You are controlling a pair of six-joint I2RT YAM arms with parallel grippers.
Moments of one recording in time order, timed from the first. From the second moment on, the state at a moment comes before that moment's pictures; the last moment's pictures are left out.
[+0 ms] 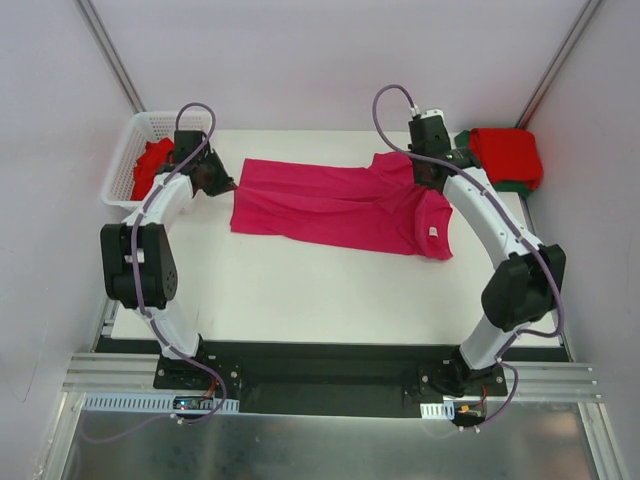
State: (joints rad) left arm 0.01 1.79 1.39 -0.42 0.23 -0.53; right arm 0.36 1.71 1.62 -0.72 0.49 0.07
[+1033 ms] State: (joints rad) left arm 0.01 0.85 0.76 -0.71 0.34 -0.55; right arm 0.60 0.99 1.20 -1.28 0.17 0.41
